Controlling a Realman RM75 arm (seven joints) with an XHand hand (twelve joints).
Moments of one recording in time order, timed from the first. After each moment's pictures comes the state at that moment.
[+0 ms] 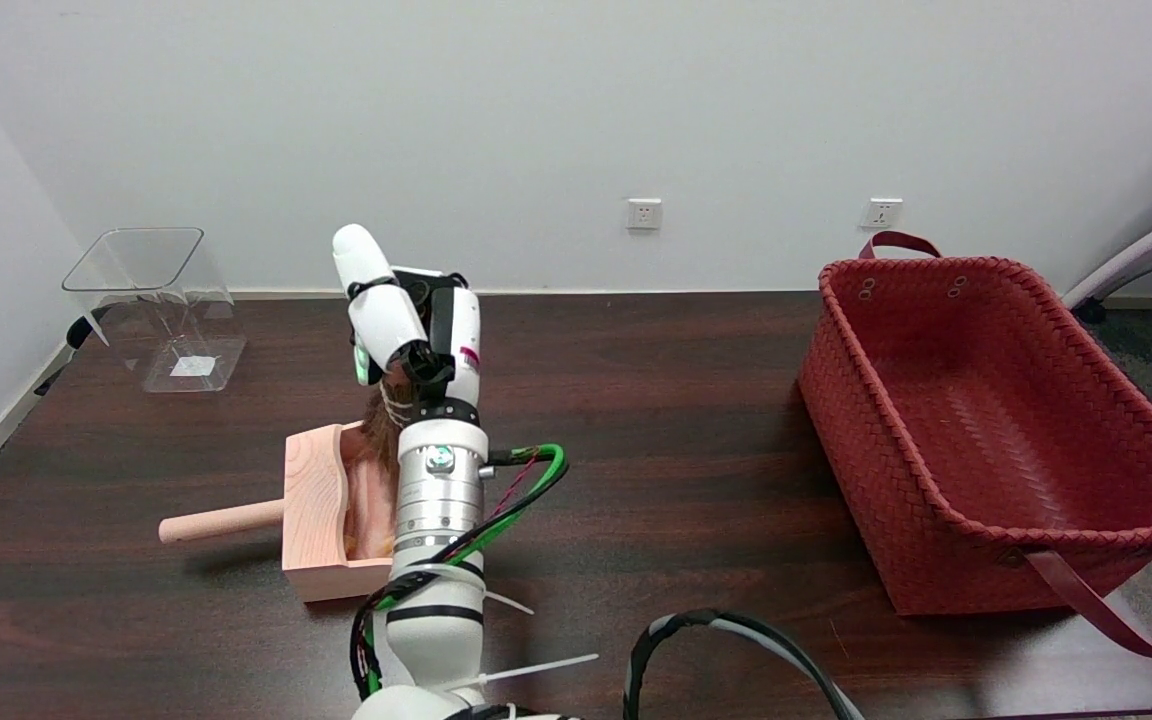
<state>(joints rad) 0.40 -2.02 -2.45 0.76 1.33 1.32 0.59</state>
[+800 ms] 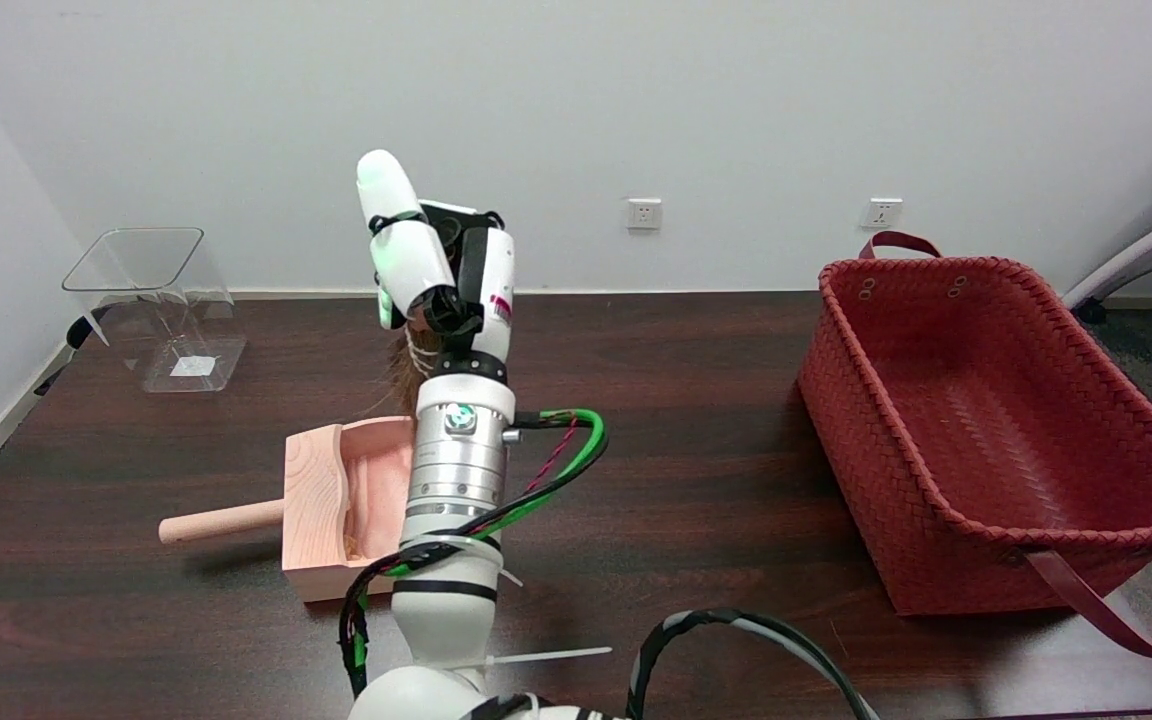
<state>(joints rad) 0.36 -1.98 -2.44 1.01 1.28 1.35 0.40</state>
